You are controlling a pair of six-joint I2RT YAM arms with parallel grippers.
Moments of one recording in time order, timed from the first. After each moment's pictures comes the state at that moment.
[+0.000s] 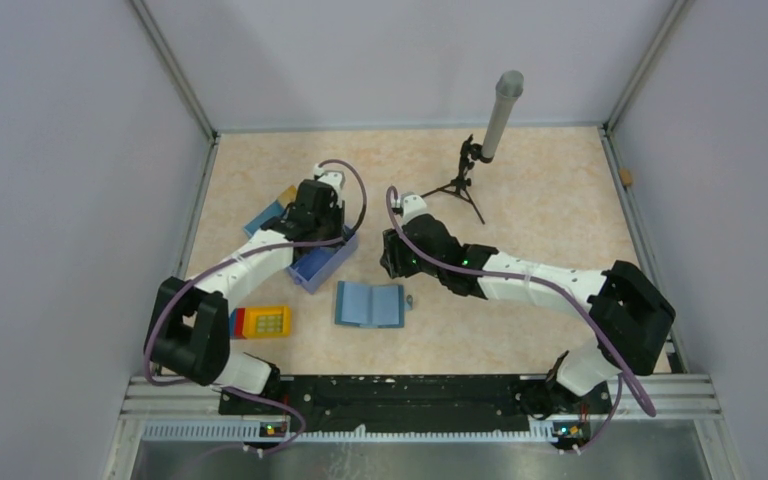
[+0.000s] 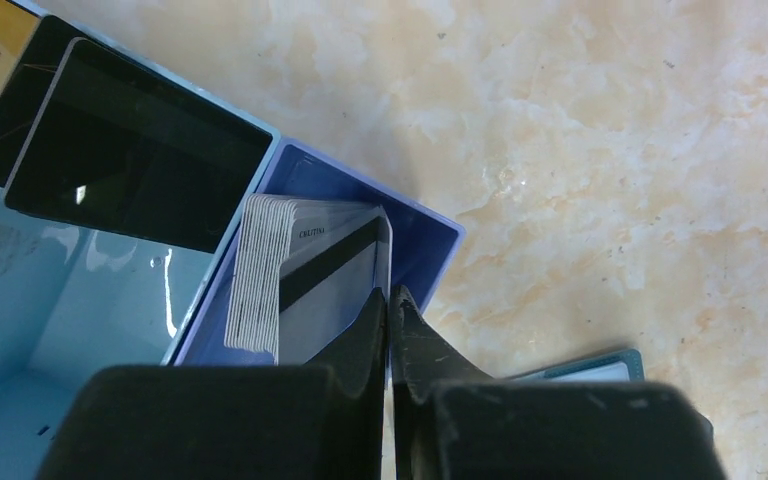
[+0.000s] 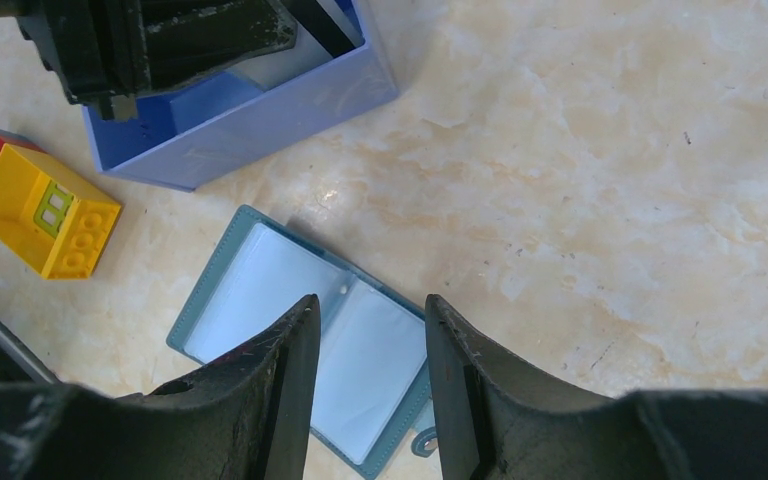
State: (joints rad) left arm -0.40 1.46 0.95 -0.27 -0.02 -0.24; right arm 0.95 1.52 0.99 -0.04 0.17 0.43
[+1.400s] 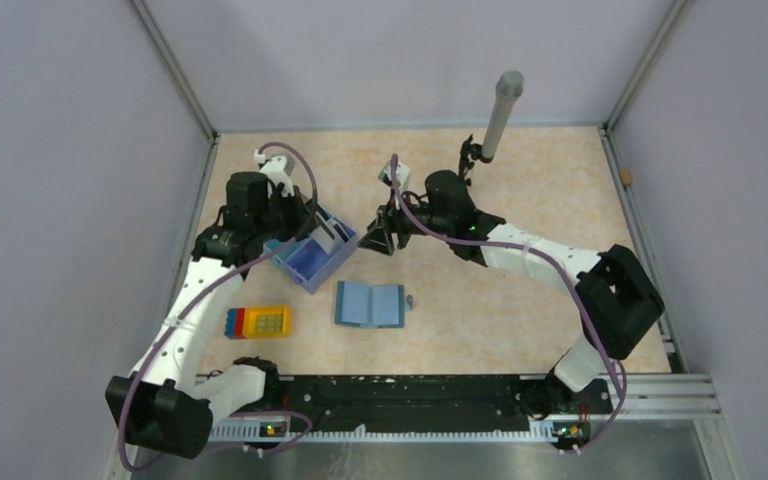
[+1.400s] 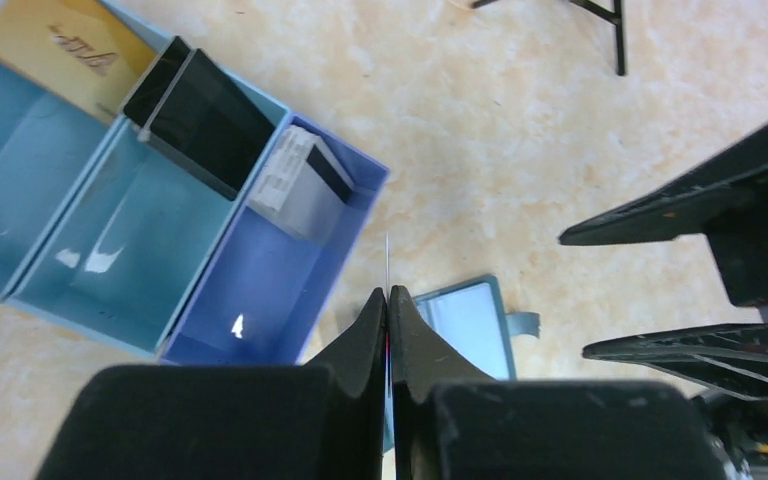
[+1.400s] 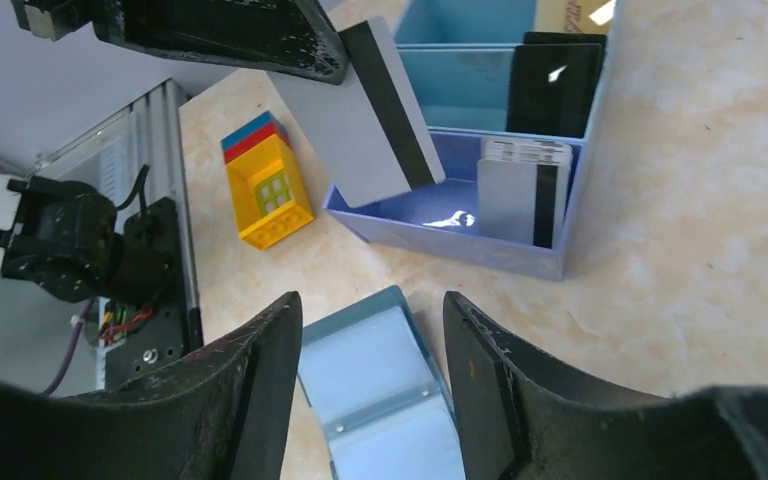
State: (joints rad) left arm -0.21 1.09 1.04 -0.56 0.22 -0.28; right arm 0.75 1.60 1.09 0.21 -0.54 0.20
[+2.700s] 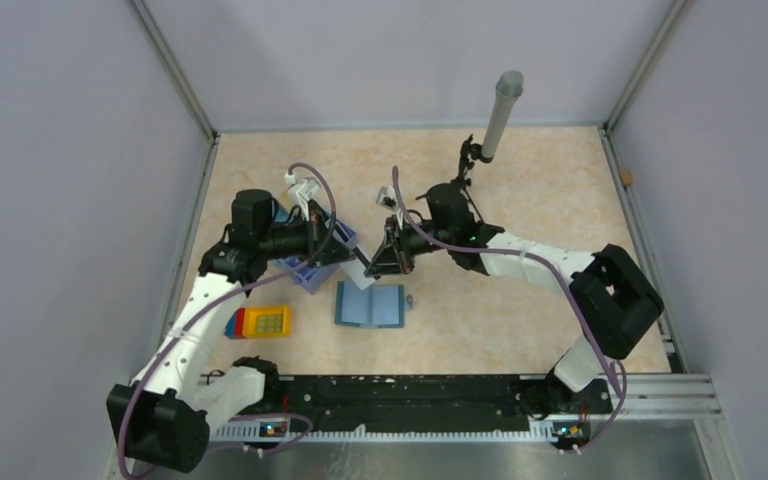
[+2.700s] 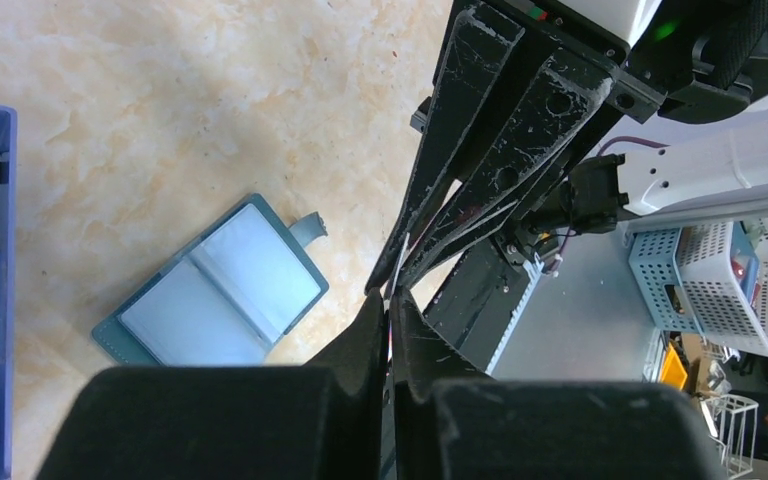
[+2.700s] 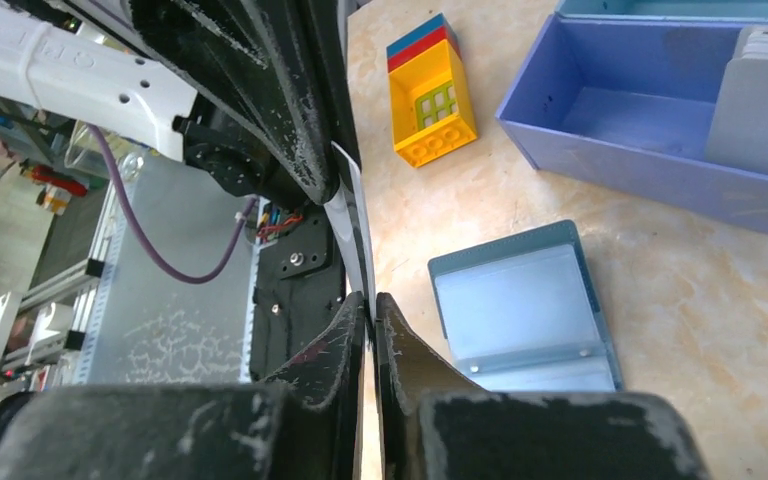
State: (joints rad) left arm -0.22 1.02 0.88 -0.44 0.87 -0.34; right arm 0.76 1.62 1.02 0.24 -0.90 0.28
